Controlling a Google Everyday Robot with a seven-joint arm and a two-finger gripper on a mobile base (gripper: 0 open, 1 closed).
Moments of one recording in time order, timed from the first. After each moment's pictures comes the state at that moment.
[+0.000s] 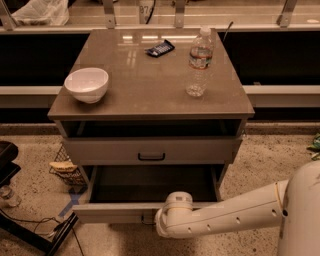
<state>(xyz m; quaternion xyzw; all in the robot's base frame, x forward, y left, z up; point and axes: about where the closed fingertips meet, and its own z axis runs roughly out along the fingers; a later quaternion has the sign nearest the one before) 0.449 -0.003 0.350 -0.76 0.63 -0.01 0.16</state>
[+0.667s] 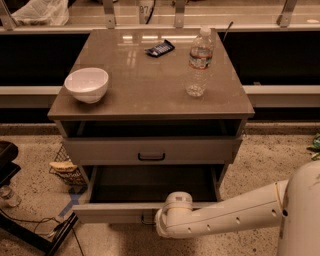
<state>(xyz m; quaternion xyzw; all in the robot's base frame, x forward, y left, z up) 0.449 -0.003 0.350 -0.76 0.63 -0.01 0.16</state>
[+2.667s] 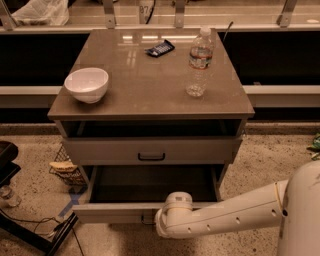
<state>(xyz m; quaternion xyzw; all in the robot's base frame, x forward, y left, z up) 0.449 -0.003 0.350 -0.76 0.63 -0.01 0.16</state>
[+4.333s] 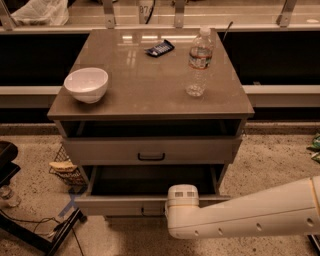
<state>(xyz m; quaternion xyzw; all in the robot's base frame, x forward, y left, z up) 0.459 -0.050 0.459 -0.74 0.65 -0.13 0.14</state>
